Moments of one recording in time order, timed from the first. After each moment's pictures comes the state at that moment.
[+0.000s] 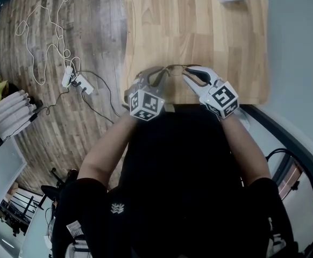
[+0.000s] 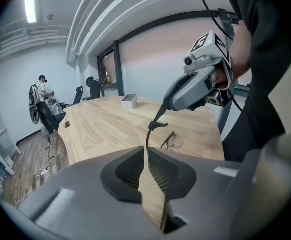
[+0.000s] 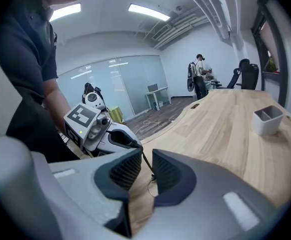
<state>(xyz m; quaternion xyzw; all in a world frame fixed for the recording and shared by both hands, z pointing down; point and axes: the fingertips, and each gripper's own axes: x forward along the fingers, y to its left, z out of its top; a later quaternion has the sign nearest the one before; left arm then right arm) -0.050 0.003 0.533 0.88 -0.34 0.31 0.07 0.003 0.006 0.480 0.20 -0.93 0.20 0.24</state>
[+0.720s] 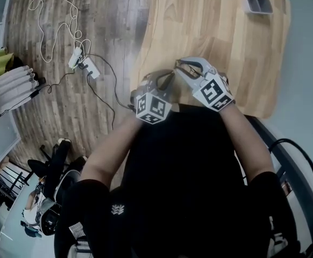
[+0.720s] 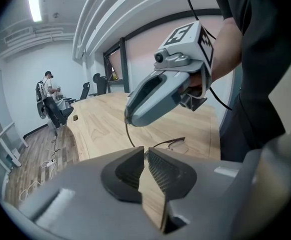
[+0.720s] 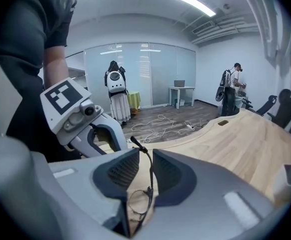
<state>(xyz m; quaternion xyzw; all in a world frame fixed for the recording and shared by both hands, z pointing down) -0.074 0.023 0.531 0.87 -0.37 0.32 0.09 -0.080 -0.010 0.493 0.08 -0.94 0.05 0.32</state>
